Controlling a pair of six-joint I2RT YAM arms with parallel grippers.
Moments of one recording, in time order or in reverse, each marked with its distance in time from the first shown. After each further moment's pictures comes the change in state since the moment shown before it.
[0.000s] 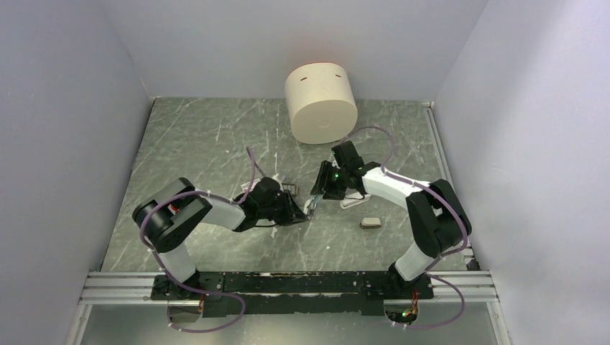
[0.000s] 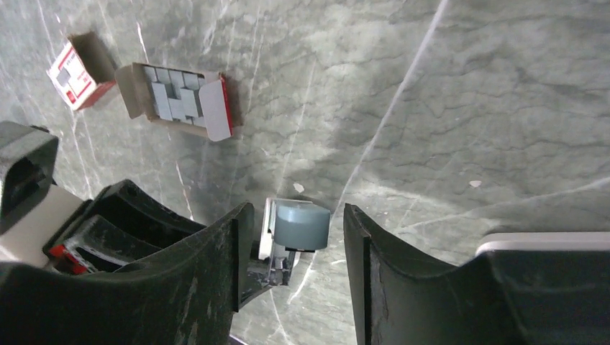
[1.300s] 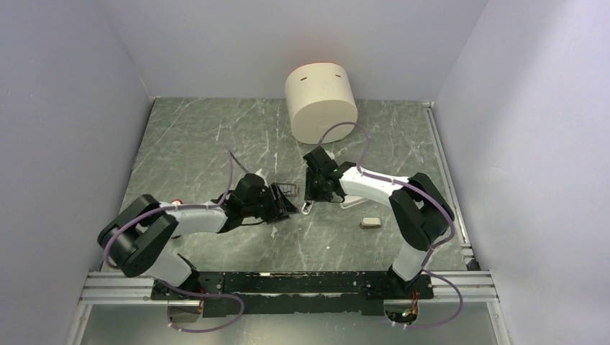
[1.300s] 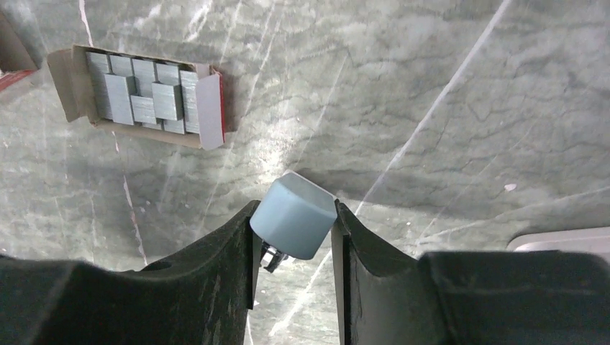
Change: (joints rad) left arm 0.091 -0.225 -0.094 -0.116 0.015 -0.039; right arm 0.208 0.116 0.129 -0.117 0.286 -0.009
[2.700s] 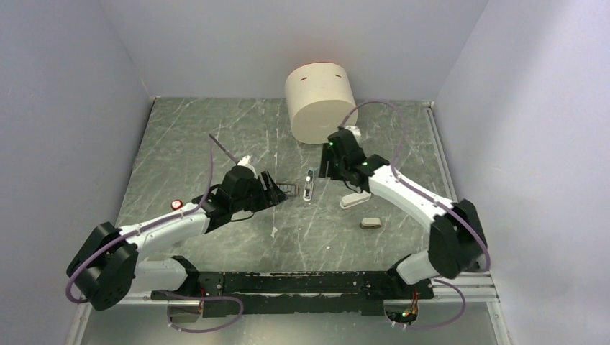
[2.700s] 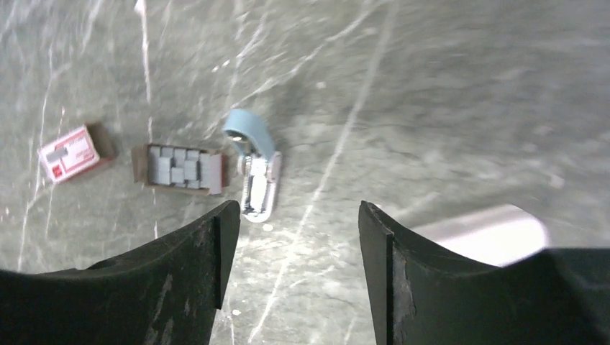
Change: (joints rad) left arm 0.027 -0.266 0.073 -0.318 -0.217 0.207; right arm -0.095 -0.216 0.027 -0.014 0.127 -0.155
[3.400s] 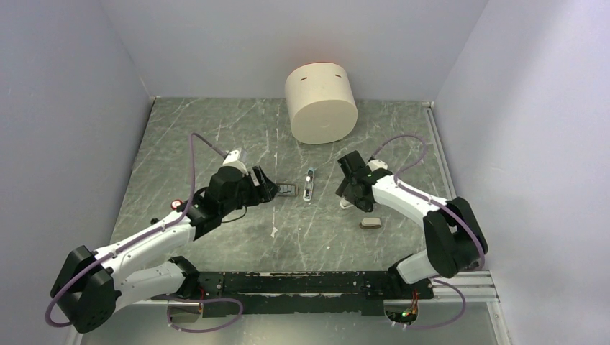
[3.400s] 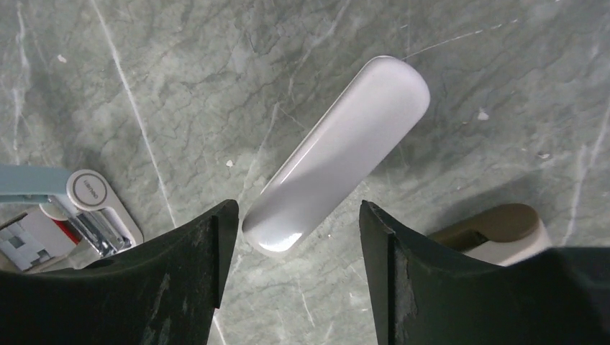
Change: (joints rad) left arm 0.000 -0.210 0.000 -0.058 -0.137 0.130; right arm -0.096 -0.074 -0.232 -0.165 0.143 0.479
